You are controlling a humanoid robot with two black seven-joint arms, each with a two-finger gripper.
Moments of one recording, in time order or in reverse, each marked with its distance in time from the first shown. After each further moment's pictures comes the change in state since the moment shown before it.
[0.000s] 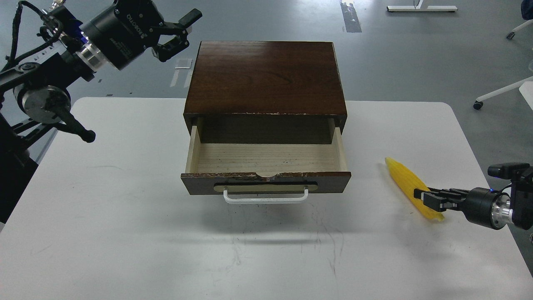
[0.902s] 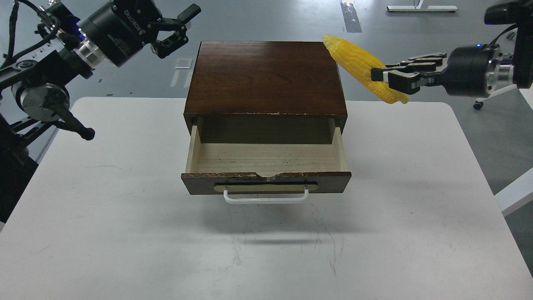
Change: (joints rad) left arm 0.000 0.004 -0.017 -0.003 0.000 0.000 -0.001; right arm 0.951 0.039 -0.294 0.281 0.023 0.257 0.000
